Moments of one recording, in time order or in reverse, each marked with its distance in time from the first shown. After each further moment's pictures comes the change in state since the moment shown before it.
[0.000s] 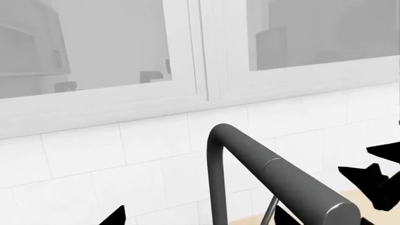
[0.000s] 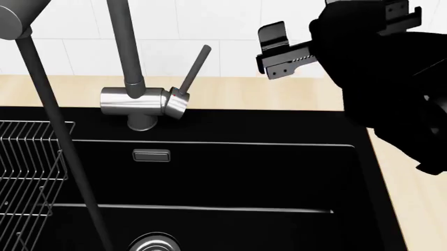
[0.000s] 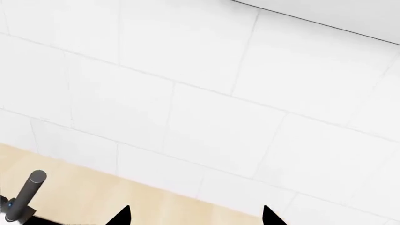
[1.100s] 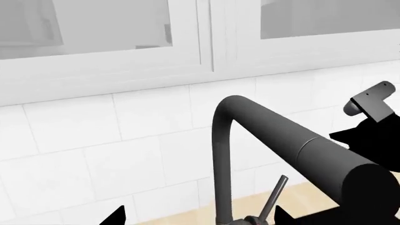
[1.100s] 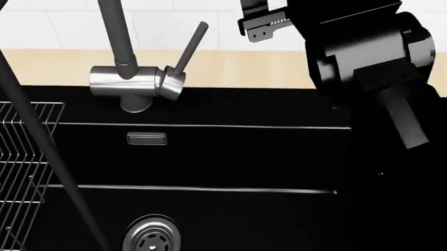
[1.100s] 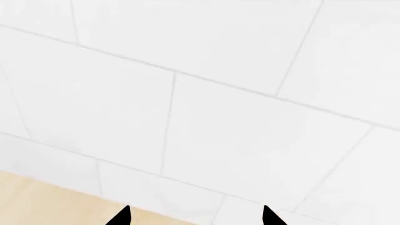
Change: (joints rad) left arm 0.038 -0.039 -0.029 0.030 -0.008 0.022 0.013; right arm 0.075 -0.459 -0.002 0.855 -0.273 -0.183 -0.403
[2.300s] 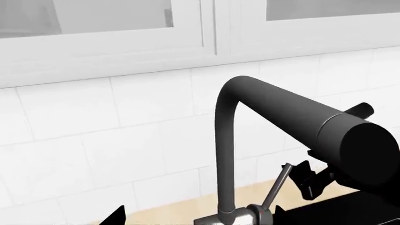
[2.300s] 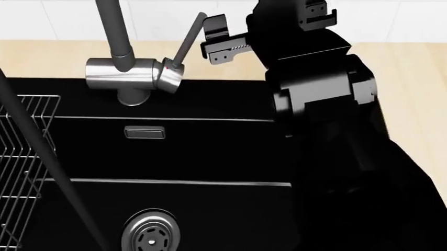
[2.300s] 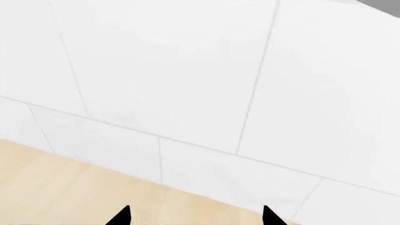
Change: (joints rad) left arm 0.027 -0.014 -0.006 0.008 0.006 0.006 0.008; right arm -0.118 -0.122 0.417 0.074 -0.342 -0.056 -0.075
